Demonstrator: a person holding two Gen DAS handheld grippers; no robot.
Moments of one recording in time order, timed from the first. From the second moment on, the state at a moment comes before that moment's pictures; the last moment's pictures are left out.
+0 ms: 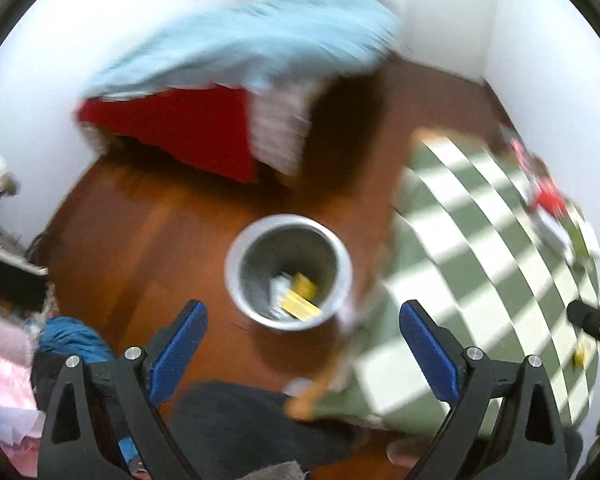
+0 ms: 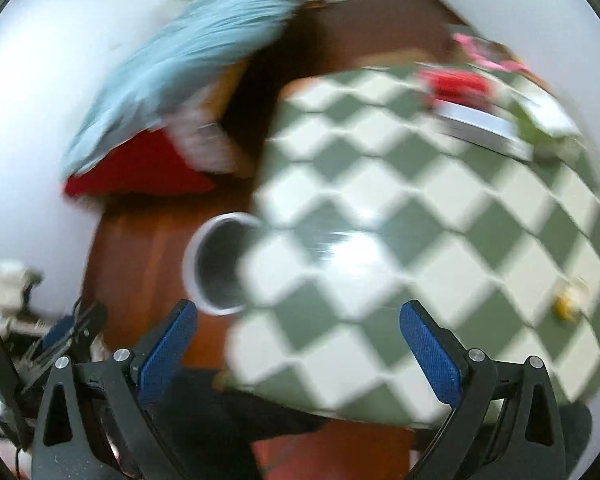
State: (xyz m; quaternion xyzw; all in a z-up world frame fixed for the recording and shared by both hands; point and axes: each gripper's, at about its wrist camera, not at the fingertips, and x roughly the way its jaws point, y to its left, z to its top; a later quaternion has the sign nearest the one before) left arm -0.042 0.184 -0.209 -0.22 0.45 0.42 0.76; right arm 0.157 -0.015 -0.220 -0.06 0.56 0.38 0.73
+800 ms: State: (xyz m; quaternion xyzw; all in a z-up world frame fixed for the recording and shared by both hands) left arm 0.200 0.056 -0.341 -0.15 0.59 0.26 0.75; right arm 0.344 -0.196 -0.351 0.06 0.61 0.21 0.76
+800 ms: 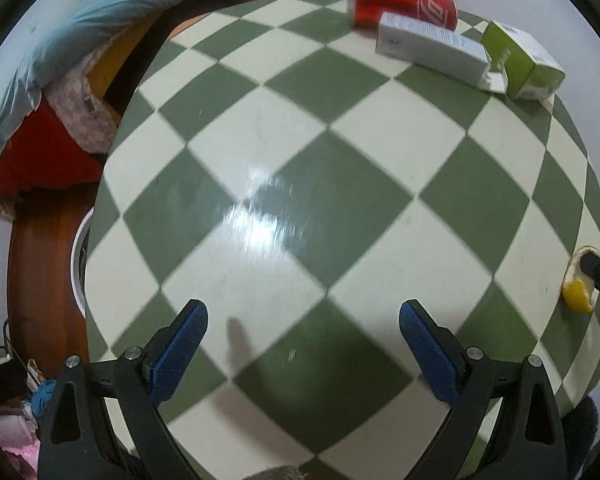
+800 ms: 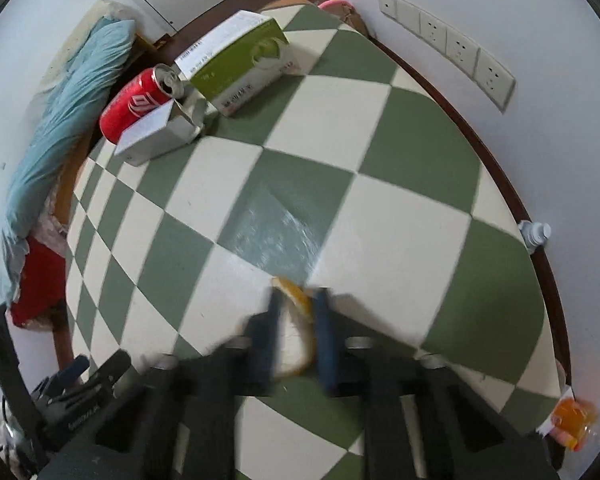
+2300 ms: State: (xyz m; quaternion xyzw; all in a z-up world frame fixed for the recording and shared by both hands) left arm 0.316 0.098 -0.341 -0.21 0.63 0.16 0.73; right arm 0.413 -0.162 -0.343 0.06 0.61 0.23 0.75
